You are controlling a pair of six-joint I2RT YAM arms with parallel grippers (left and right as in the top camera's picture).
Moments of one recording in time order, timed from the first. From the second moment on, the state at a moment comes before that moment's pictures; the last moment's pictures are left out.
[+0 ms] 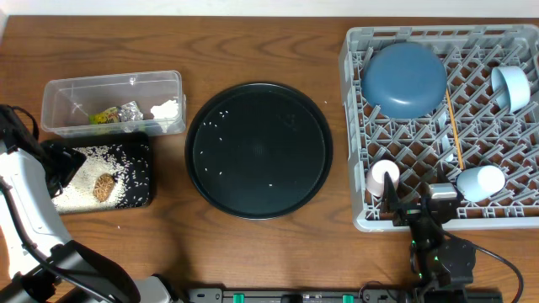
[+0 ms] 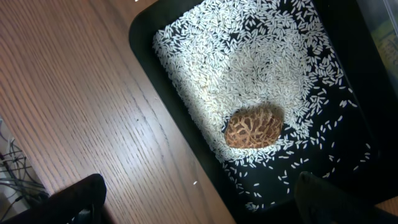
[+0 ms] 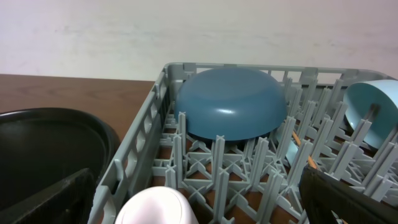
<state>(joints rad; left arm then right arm) 0.66 1.54 1.30 -1.12 -0.17 -0.46 0.07 0.01 0.01 -0.07 0.00 0.00</state>
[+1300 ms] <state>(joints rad) 0.48 1.14 1.30 -1.12 -0.17 -0.46 0.07 0.01 0.01 -0.07 0.00 0.00</state>
